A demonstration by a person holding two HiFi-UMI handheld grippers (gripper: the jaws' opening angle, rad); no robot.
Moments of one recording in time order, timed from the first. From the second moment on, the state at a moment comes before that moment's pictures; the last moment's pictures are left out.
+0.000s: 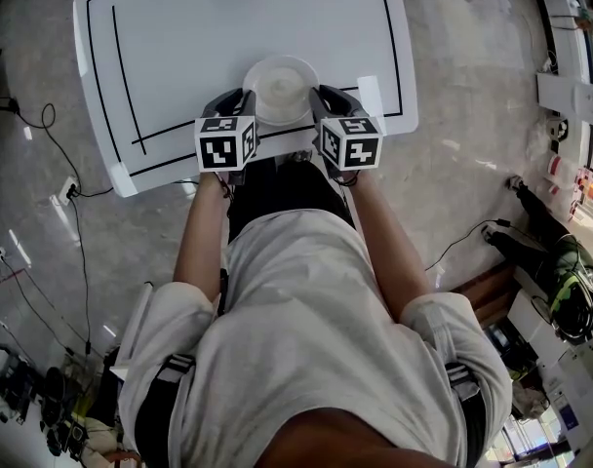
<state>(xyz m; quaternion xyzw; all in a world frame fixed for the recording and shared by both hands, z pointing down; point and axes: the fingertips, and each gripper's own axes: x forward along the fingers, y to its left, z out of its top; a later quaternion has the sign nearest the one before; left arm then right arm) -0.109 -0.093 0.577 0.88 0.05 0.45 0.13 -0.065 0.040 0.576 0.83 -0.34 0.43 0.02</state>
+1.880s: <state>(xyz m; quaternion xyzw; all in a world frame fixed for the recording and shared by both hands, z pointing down) -0.108 -0.093 0.599 0.87 0.09 0.48 0.07 -0.058 0.031 0.600 0.83 -0.33 0.43 0.10</state>
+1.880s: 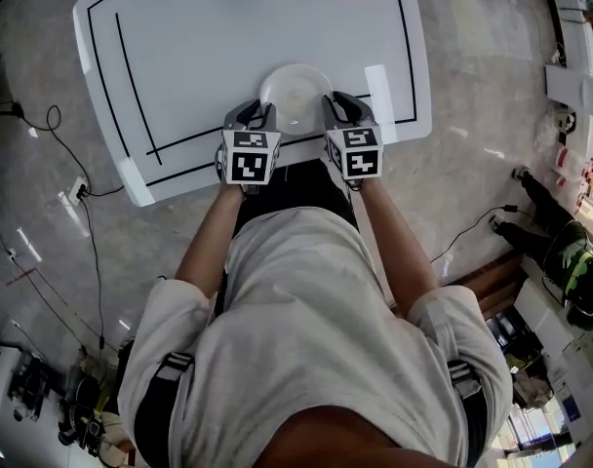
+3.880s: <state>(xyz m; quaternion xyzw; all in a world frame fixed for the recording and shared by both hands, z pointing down) -0.257 0.074 0.353 0.99 -0.06 0.11 0.04 -0.224 0.165 0.326 0.91 -0.42 0.04 0.06</state>
